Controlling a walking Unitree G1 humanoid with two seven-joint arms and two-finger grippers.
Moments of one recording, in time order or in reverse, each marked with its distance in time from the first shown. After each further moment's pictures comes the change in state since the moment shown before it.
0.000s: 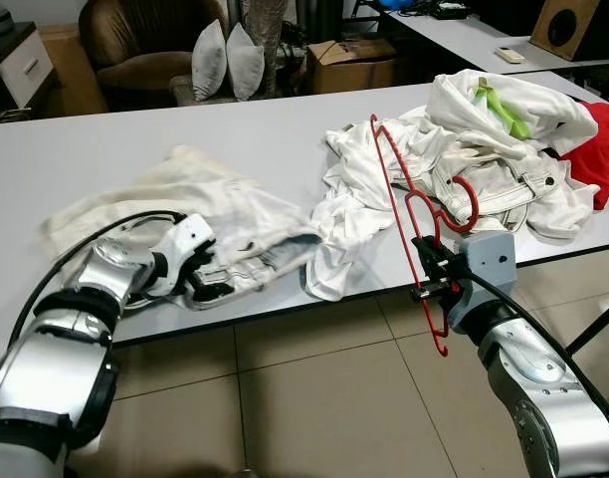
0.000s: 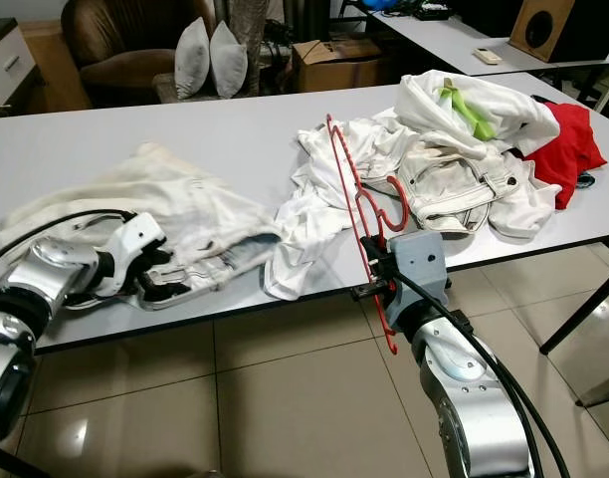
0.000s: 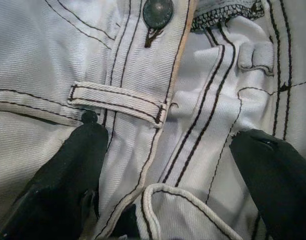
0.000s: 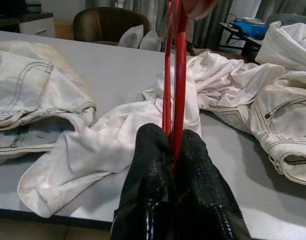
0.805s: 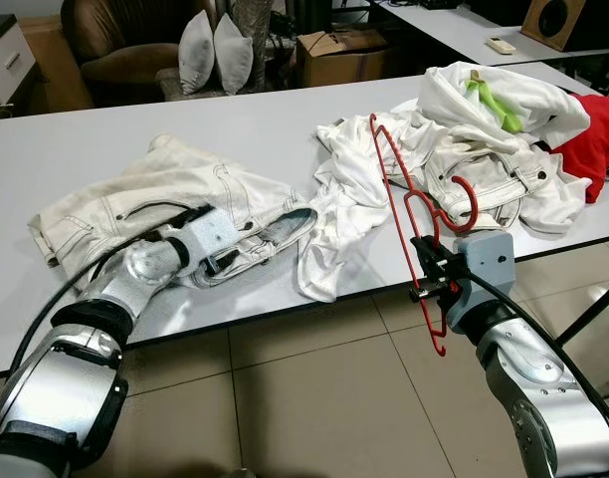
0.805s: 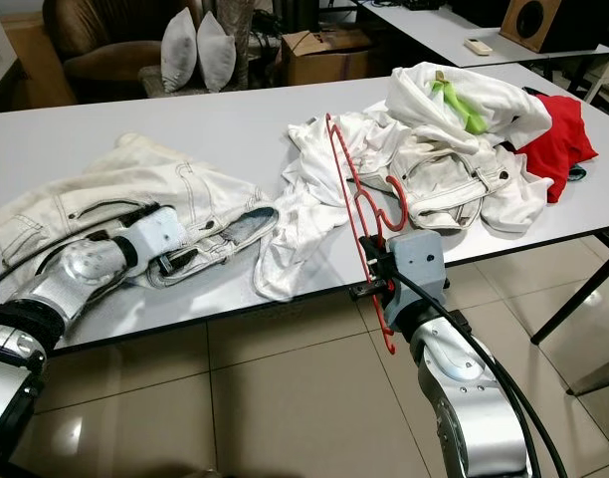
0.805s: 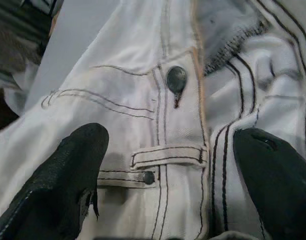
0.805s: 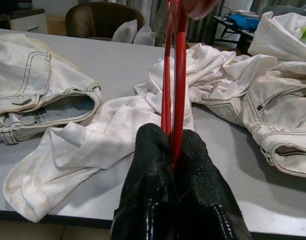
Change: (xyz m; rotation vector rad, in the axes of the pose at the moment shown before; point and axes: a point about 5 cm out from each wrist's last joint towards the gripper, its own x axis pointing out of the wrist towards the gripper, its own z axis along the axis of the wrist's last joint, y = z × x) left arm 0.012 0.000 0.024 0.501 -0.089 0.434; right arm 0.000 0.001 0.000 0.008 -0.003 0.000
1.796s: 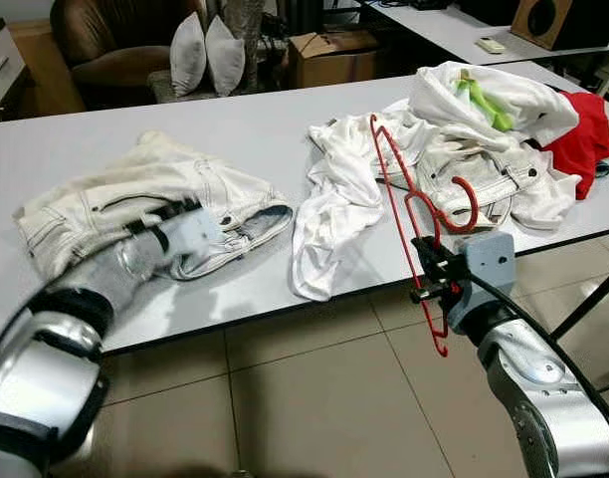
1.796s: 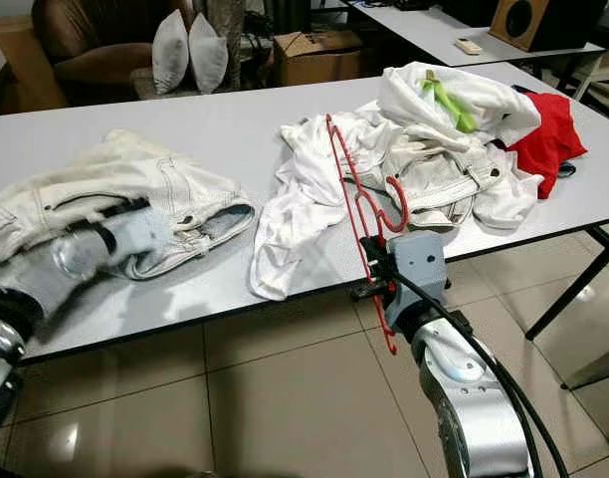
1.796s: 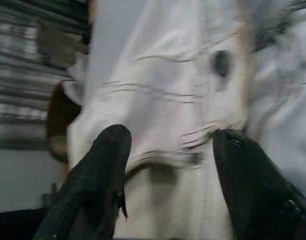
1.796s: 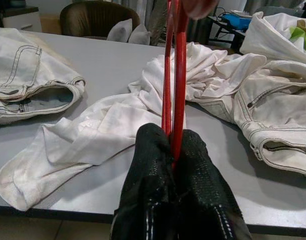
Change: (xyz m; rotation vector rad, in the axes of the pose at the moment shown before) left arm -0.014 0.038 -0.012 0.217 0.147 0.170; right arm -0.001 -0.001 0.000 -0.010 0.001 0.000
